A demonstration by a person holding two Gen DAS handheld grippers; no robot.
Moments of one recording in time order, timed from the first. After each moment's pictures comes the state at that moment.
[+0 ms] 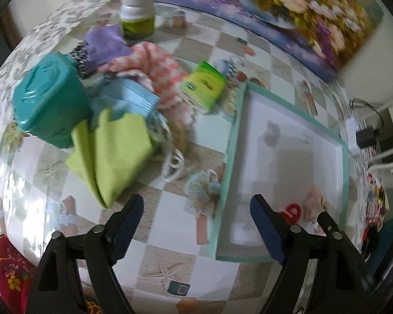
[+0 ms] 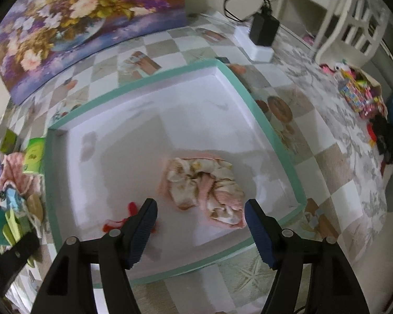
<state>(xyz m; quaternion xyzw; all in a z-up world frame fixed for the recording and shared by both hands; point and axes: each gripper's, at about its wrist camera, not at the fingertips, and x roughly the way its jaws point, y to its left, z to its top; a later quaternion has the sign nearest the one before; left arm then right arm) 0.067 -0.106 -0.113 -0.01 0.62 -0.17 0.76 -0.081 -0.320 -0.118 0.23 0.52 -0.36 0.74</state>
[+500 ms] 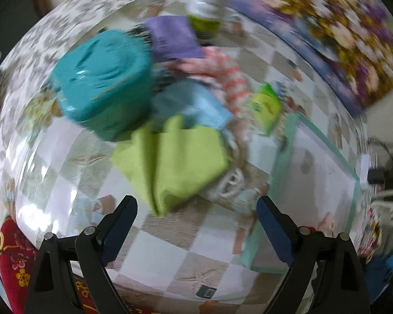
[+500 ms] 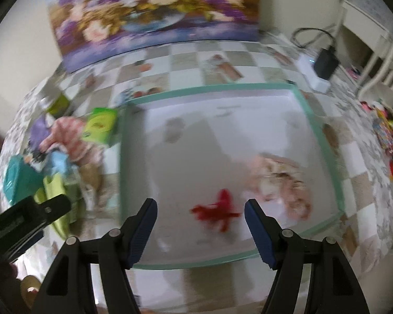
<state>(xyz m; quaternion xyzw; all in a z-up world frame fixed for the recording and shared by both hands) 0.098 -0.037 -0.121 -0.08 0.65 -0.10 0.75 -0.029 -0.236 -0.098 0.18 0.53 -0.26 0.79</state>
